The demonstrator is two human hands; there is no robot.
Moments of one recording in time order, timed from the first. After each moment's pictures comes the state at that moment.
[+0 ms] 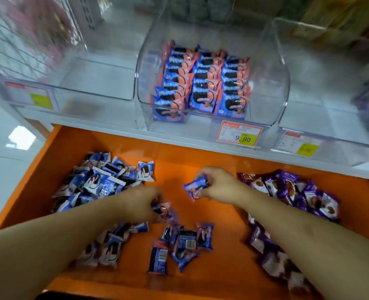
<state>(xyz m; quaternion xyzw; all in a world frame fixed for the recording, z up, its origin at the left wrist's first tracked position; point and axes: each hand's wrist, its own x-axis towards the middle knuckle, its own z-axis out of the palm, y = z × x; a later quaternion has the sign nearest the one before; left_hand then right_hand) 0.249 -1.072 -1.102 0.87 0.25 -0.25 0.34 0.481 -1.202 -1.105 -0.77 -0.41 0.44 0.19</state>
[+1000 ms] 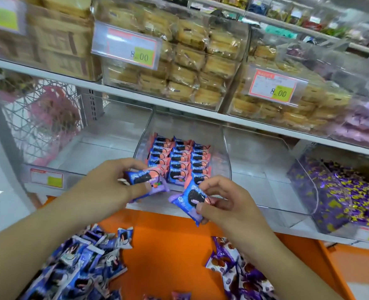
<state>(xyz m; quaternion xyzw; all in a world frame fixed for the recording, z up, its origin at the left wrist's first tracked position) 0.246 -1.059 -0.848 0.77 0.37 0.17 0.50 0.435 -1.243 -0.857 -0.72 -0.39 0.29 0.49</state>
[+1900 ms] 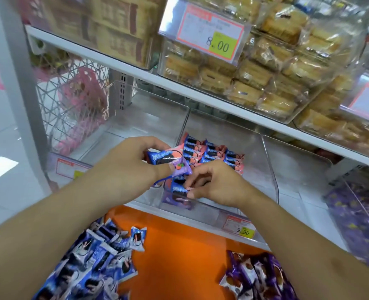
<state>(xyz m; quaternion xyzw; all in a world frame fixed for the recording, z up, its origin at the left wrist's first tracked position) 0.244 -1.005 -0.851 0.73 0.40 0.23 0.51 0.483 -1.077 -0.901 -0.71 -0.57 0.33 0.25</state>
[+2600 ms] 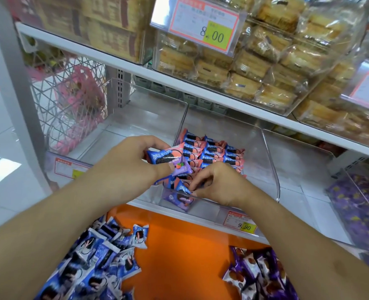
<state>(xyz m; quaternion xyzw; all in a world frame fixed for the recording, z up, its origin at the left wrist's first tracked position) 0.246 -1.005 -0.855 0.75 0.39 0.21 0.49 0.491 -1.083 -0.911 -0.74 -0.58 0.27 0.18</state>
